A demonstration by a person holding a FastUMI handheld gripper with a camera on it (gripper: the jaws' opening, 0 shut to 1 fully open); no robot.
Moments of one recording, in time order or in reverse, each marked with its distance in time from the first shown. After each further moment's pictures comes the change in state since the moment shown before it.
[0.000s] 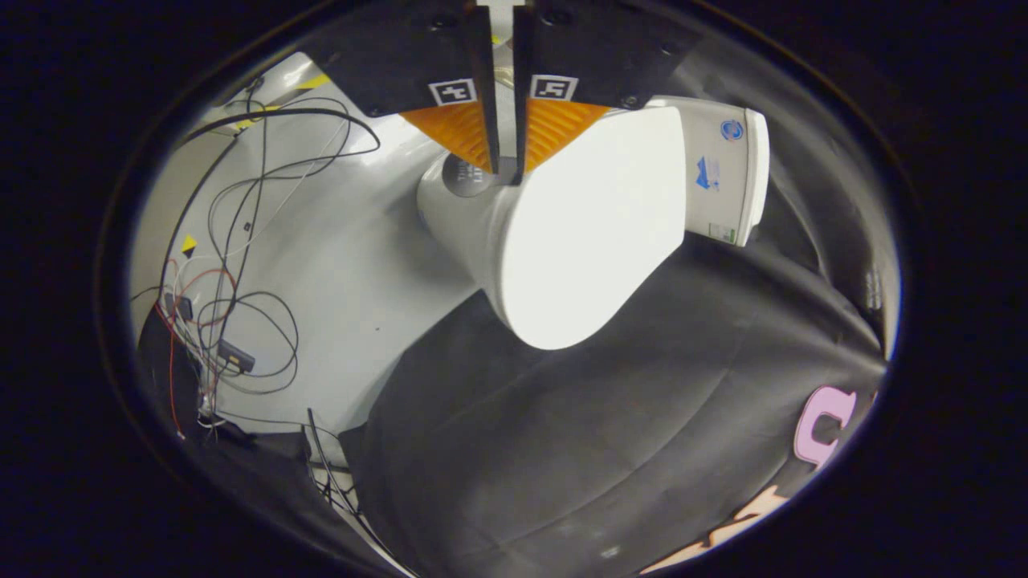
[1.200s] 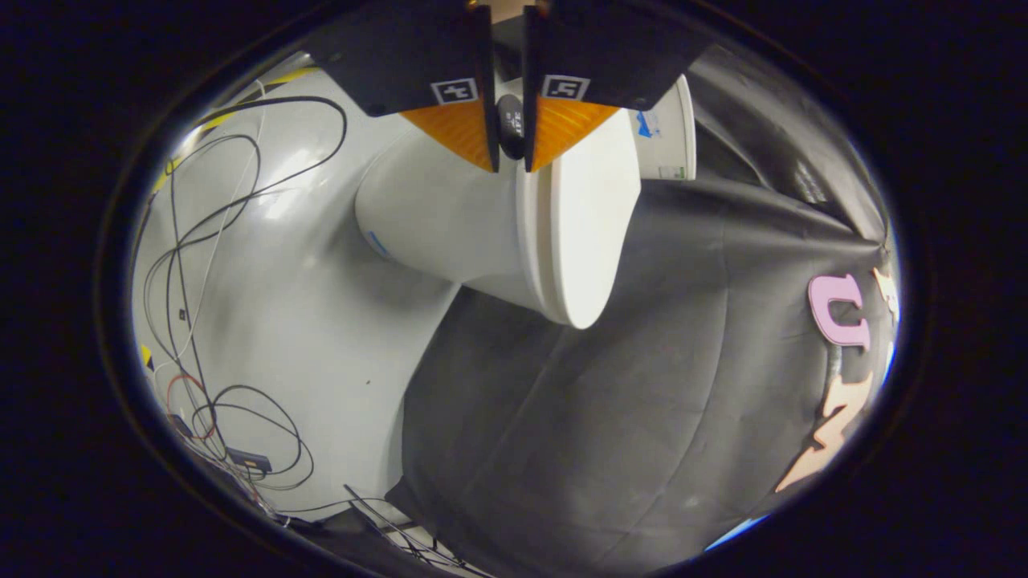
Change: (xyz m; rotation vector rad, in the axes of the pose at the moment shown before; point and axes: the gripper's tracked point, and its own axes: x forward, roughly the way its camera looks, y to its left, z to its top) arm 0.044 -0.009 0.023 0.277 0.017 0.302
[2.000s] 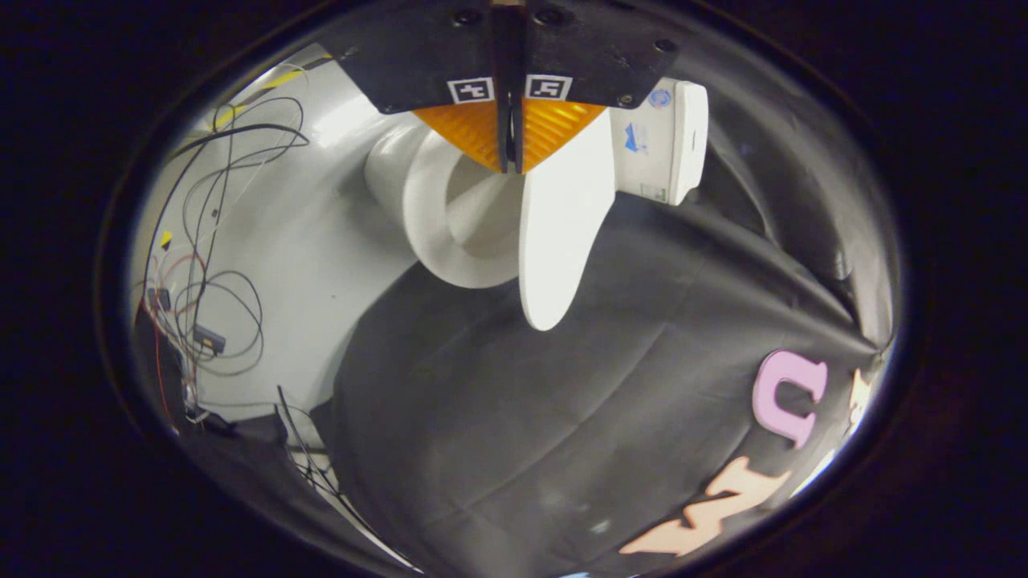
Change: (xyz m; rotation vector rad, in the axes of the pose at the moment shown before) arm -0.072 0.157 -0.031 -0.359 -0.127 -0.108
